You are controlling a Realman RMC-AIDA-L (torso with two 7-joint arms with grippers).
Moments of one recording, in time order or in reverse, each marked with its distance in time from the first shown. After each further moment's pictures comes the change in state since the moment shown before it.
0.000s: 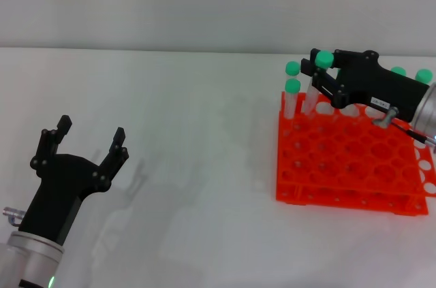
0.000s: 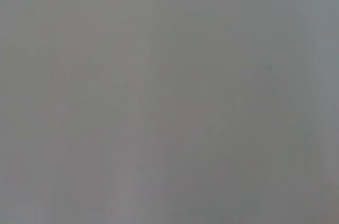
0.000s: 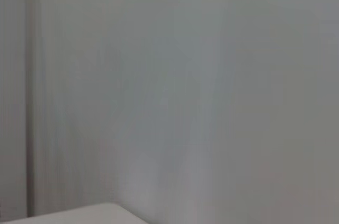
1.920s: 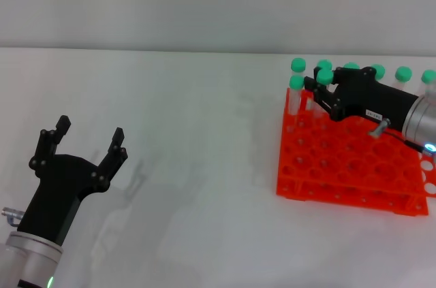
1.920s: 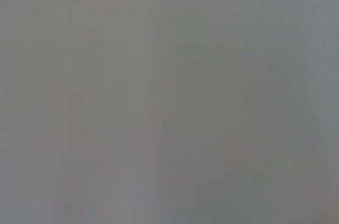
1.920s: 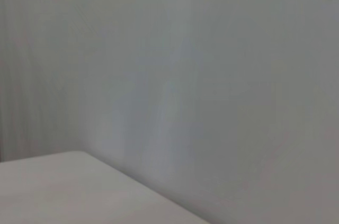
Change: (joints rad) left arm 0.001 0.001 0.000 -0.002 -0.001 0.000 0.000; right arm 0.029 0.000 -0.010 0.073 0.005 -0.155 -0.072
